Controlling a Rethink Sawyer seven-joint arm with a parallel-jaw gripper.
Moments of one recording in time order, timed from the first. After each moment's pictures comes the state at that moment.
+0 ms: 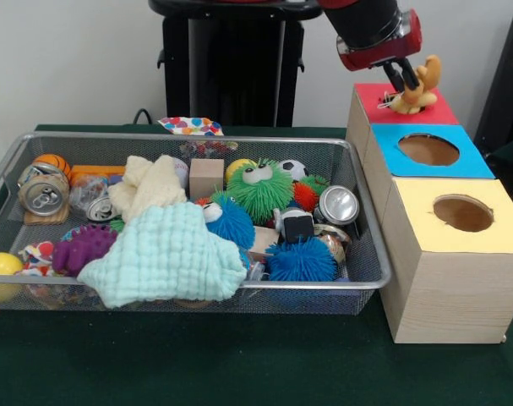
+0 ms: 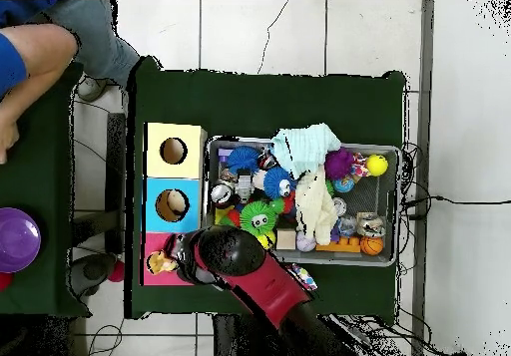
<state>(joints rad) -0.45 -0.79 0.44 2.35 0.73 0.42 1.27</state>
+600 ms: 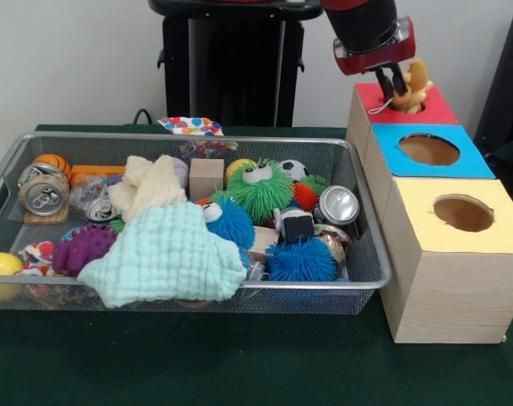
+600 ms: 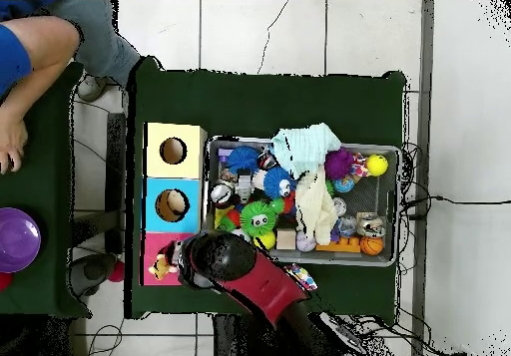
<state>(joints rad) -0.36 -0.77 0.33 2.30 0.59 0.42 1.27</state>
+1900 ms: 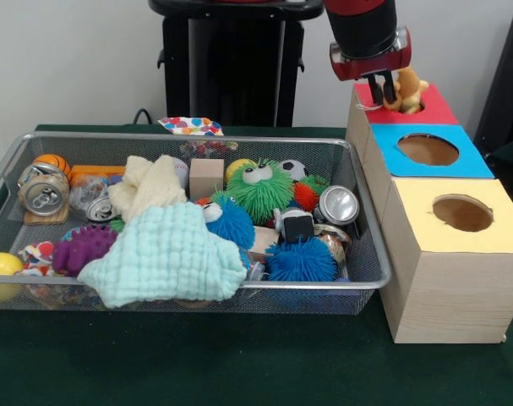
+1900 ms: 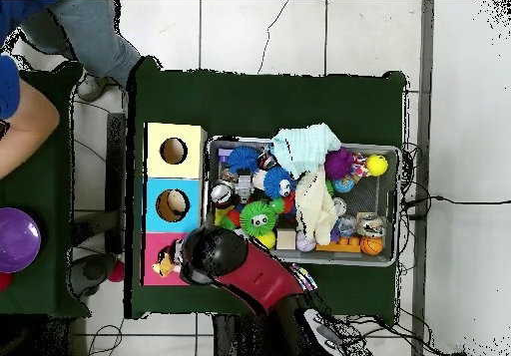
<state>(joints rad) -0.23 -0.75 0.16 2.18 0.53 0.52 1.28</state>
